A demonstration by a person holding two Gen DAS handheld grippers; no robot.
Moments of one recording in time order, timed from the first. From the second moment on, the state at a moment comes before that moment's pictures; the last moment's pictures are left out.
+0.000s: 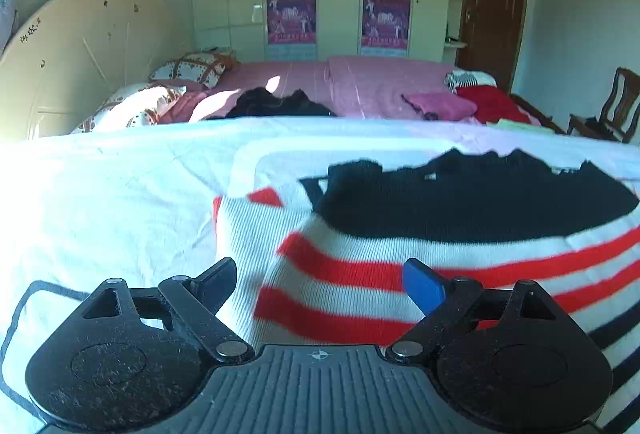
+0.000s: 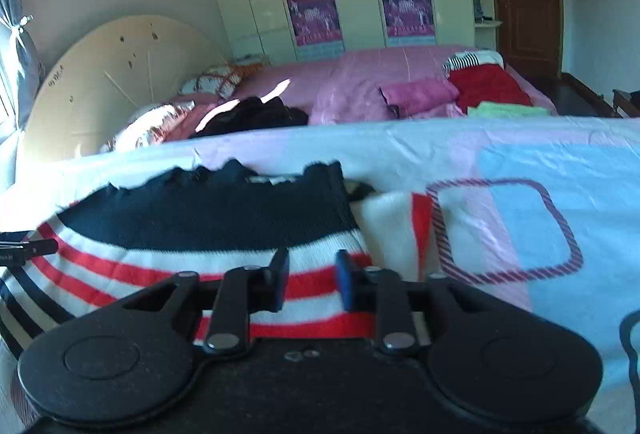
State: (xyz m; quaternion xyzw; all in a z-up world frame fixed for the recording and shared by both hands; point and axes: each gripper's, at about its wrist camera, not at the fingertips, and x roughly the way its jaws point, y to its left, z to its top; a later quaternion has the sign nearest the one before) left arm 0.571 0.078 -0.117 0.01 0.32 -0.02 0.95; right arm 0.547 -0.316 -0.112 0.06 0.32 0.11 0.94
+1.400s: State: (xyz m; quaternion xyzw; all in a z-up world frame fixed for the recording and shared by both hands) left arm 0.550 0.049 -0.120 0.03 0.34 -0.05 0.94; right arm 0.530 -0.278 -0.113 -0.01 0.38 0.05 0.92
